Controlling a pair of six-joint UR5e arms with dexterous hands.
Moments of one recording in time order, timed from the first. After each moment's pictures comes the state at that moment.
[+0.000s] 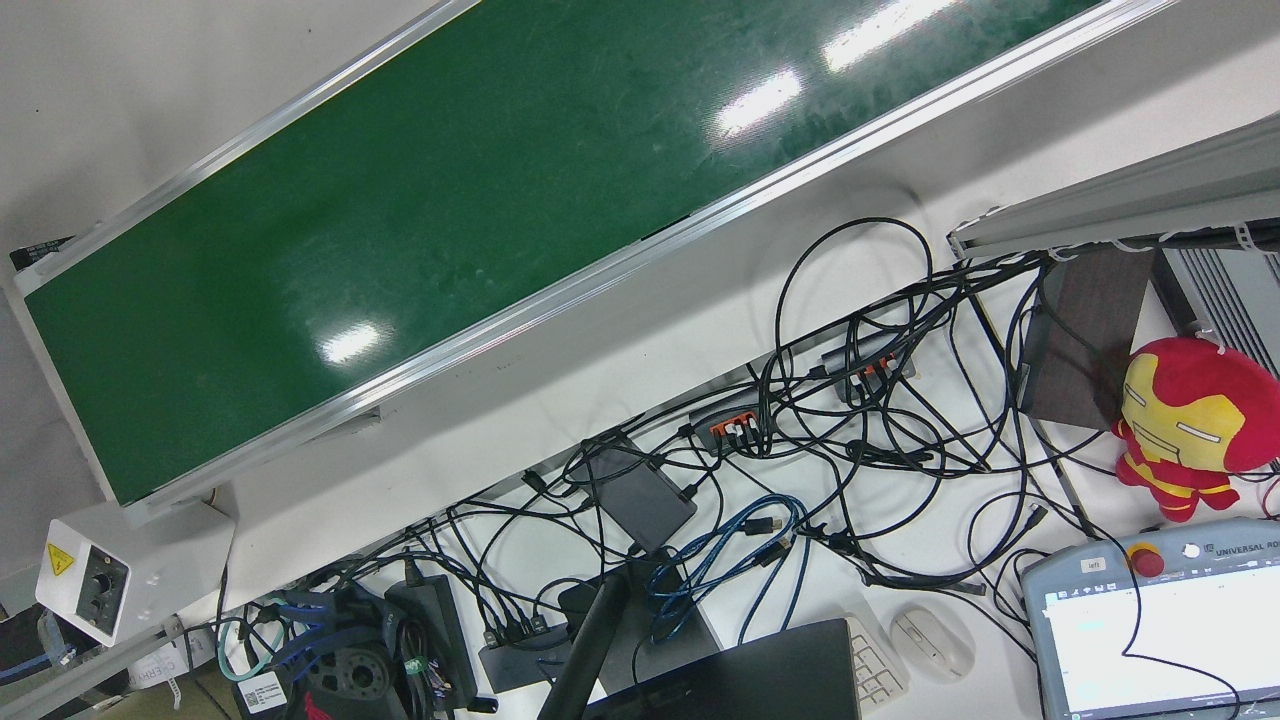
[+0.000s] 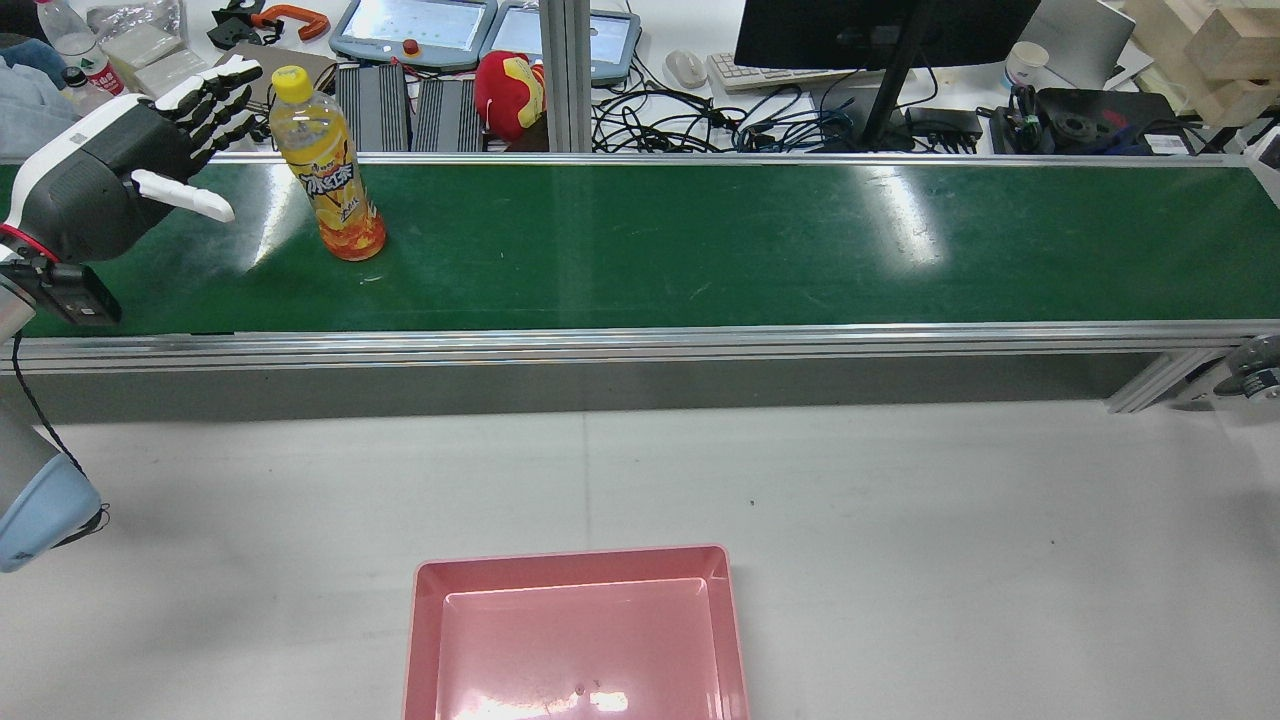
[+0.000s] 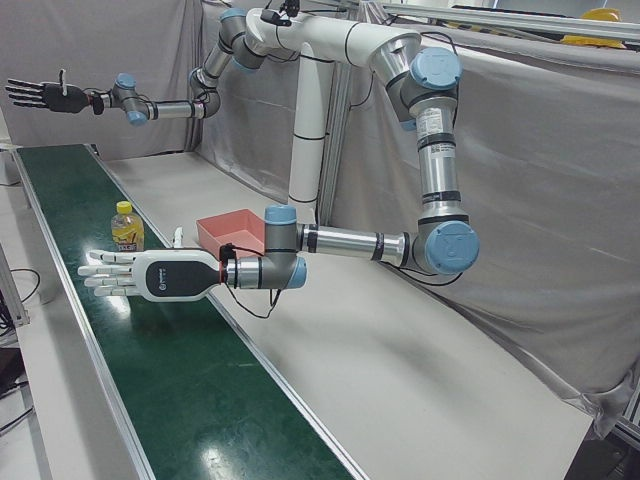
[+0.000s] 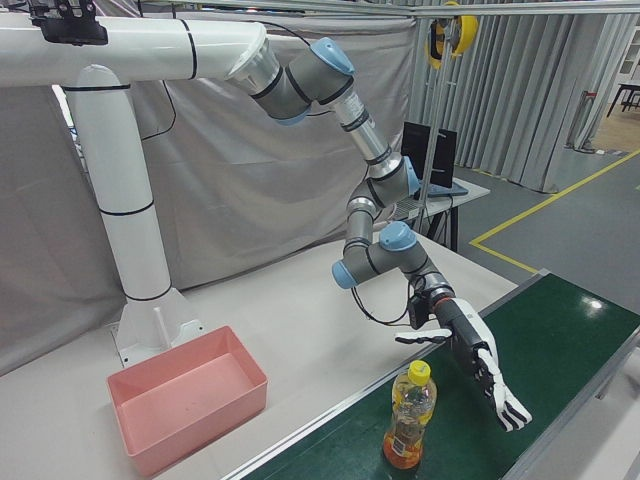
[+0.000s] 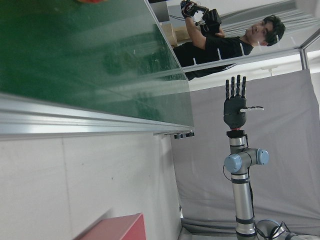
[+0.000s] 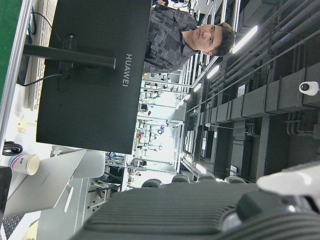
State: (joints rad) left arm -0.97 -1.91 -1.74 0.14 1.32 0.40; right arm 1.55 -1.51 1.57 -3.11 -1.57 -0.11
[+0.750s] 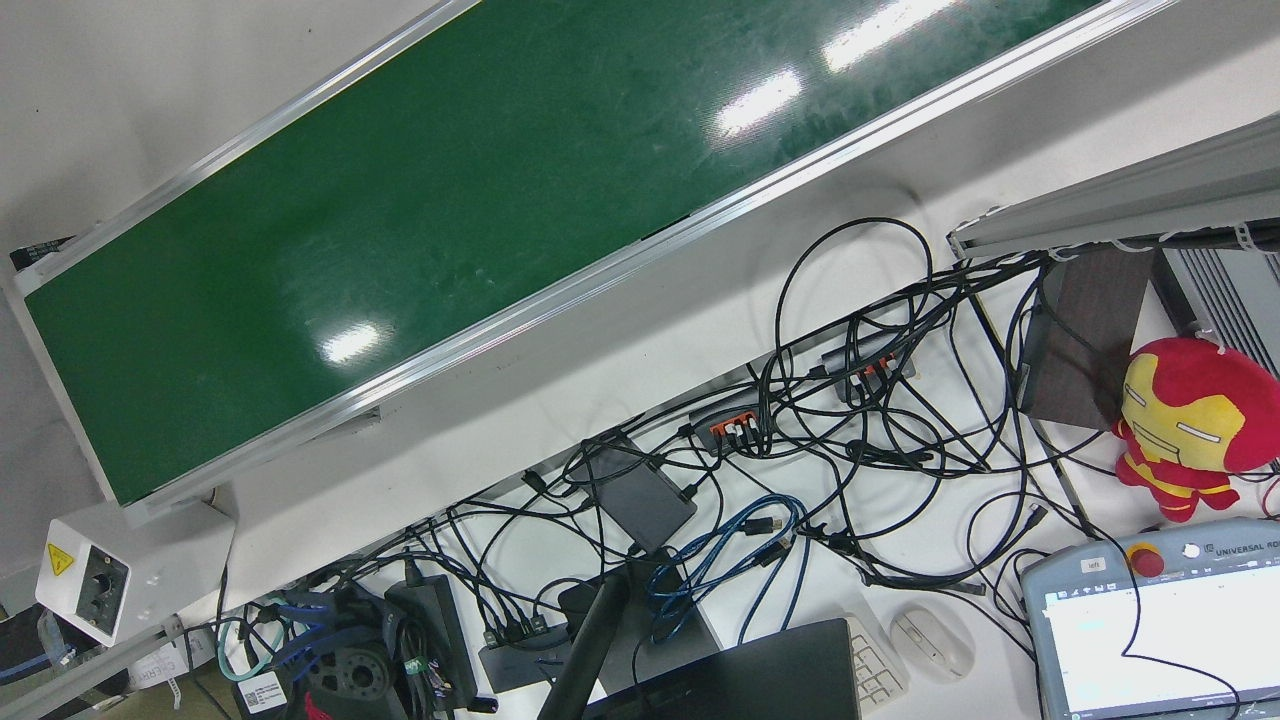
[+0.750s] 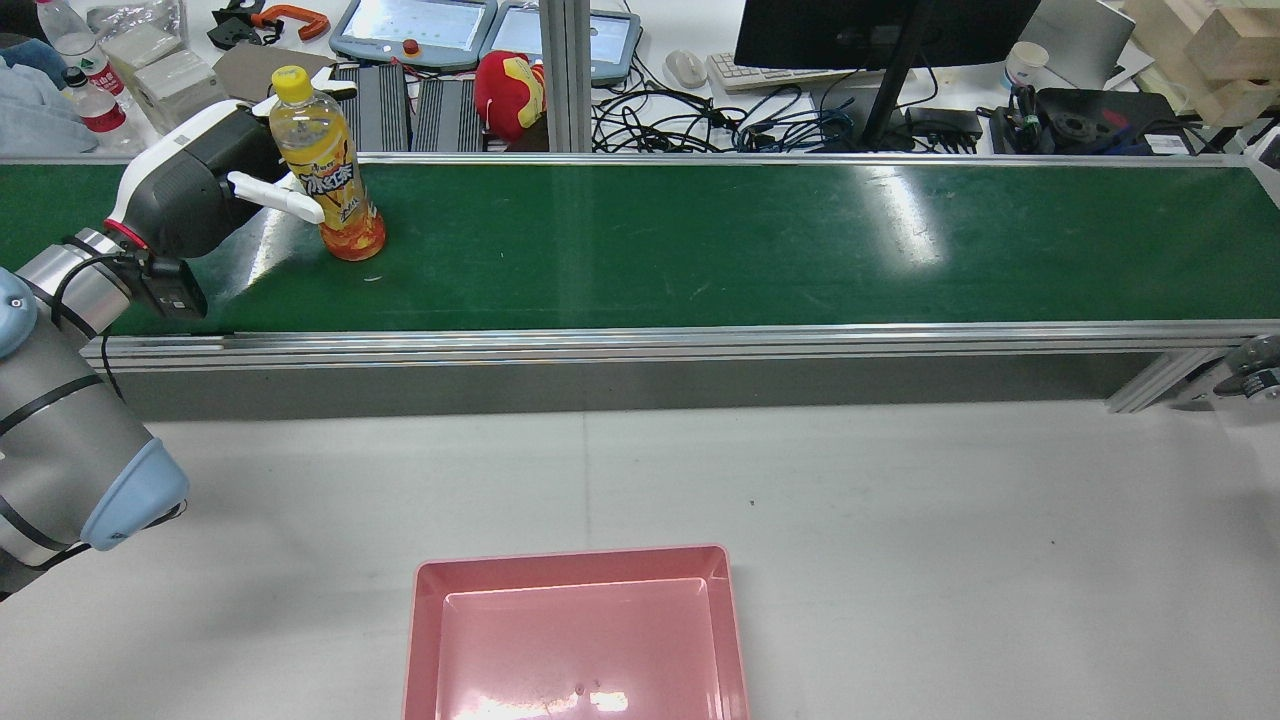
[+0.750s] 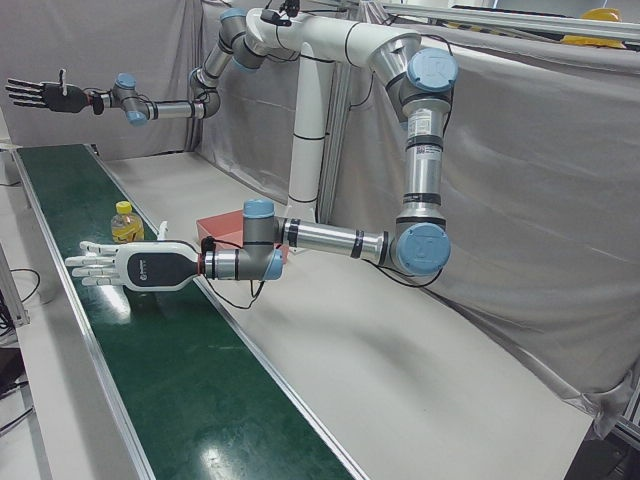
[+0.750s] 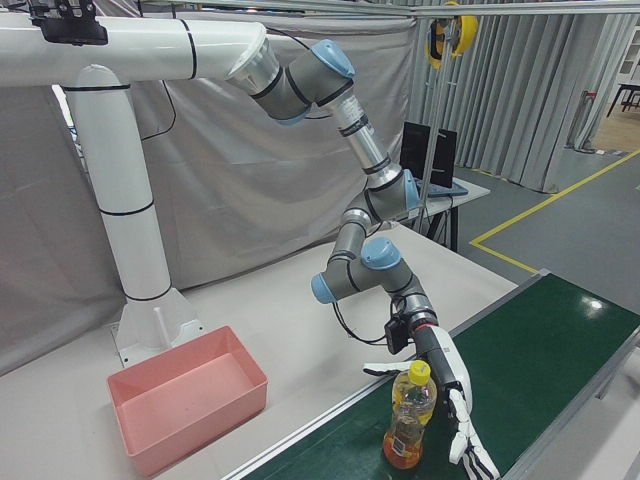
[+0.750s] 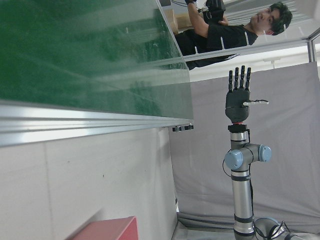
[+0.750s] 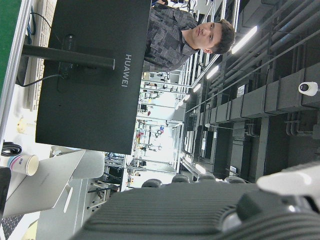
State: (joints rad) left arm -0.91 -2.04 -1.66 0.18 1.32 0.40; right arm 1.55 -1.51 1.57 -3.11 -1.57 -0.11
